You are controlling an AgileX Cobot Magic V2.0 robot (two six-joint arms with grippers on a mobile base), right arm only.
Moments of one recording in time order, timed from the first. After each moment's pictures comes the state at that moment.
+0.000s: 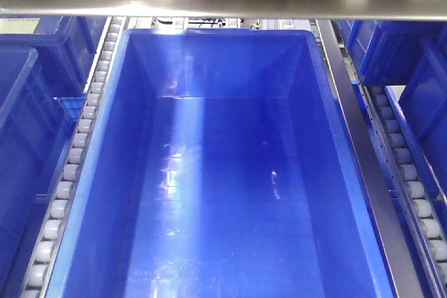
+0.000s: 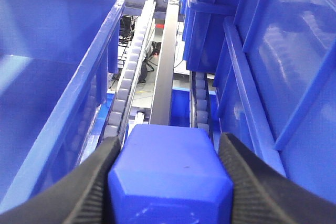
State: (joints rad) arm -0.10 -0.02 -0.41 0.11 0.73 -0.24
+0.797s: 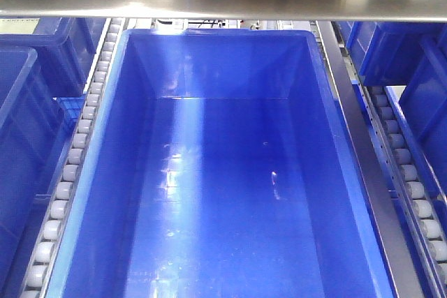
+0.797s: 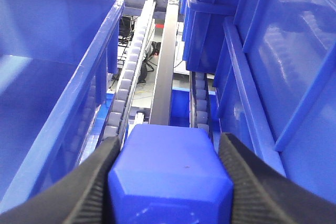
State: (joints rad) arm -0.10 -0.02 -0.41 0.11 0.73 -0.24
